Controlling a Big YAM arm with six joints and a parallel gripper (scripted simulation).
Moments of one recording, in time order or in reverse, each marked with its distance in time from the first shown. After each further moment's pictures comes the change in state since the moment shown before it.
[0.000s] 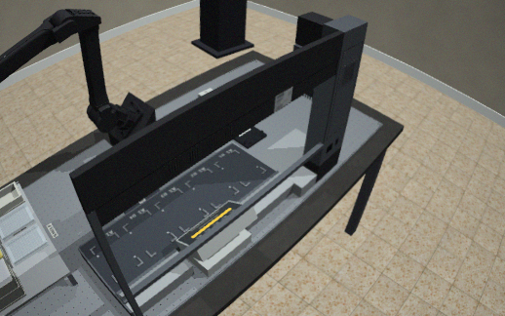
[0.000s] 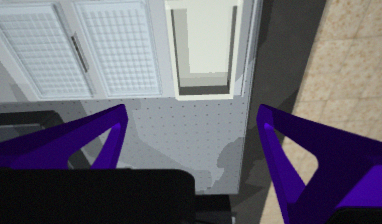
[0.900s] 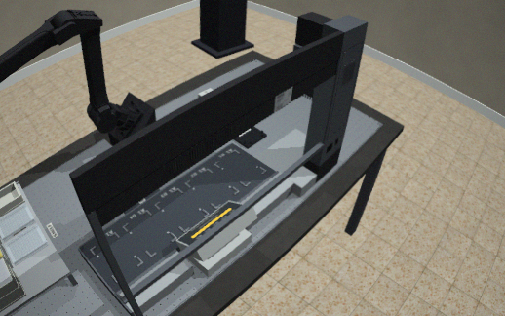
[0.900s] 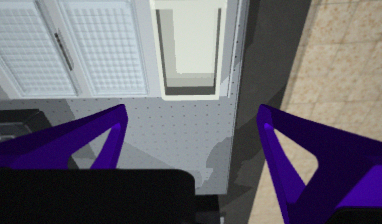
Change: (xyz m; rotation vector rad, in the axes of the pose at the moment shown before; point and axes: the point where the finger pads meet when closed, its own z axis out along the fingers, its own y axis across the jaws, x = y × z) arm -0.001 -0.015 -0.001 0.021 -0.004 -0.031
